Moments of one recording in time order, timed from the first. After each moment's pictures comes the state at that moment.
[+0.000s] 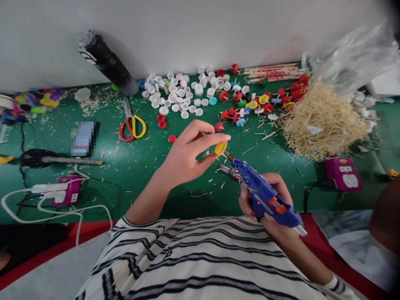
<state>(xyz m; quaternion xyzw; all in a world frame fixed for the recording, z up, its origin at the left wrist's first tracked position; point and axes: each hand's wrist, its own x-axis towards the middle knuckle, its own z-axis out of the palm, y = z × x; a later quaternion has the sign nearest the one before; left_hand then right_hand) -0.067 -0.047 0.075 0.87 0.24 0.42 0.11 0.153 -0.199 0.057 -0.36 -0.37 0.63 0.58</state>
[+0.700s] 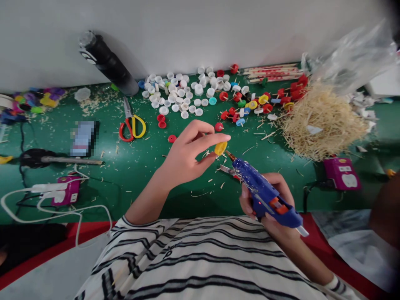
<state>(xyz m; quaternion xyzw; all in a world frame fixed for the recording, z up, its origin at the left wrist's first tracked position) -0.068 -0.047 0.074 0.87 0.24 0.42 0.11 0.154 -0.200 0.058 -0.37 -0.38 0.62 0.58</state>
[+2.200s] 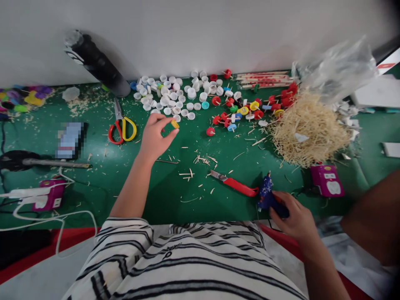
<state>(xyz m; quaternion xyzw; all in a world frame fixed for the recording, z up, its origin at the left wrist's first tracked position) -0.119 0.024 0.006 0.76 0.55 0.31 0.14 0.326 -0.258 -0.037 -0.62 -0.76 0.07 0.19</state>
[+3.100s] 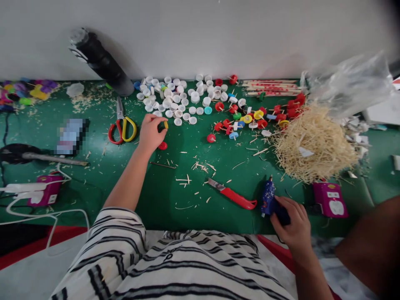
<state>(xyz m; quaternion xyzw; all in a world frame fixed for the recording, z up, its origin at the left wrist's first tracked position) -0.144 0.072 -0.039 0.69 0.67 0.22 0.14 0.342 -0.239 -0.056 -0.63 -0.73 0.04 0.26</state>
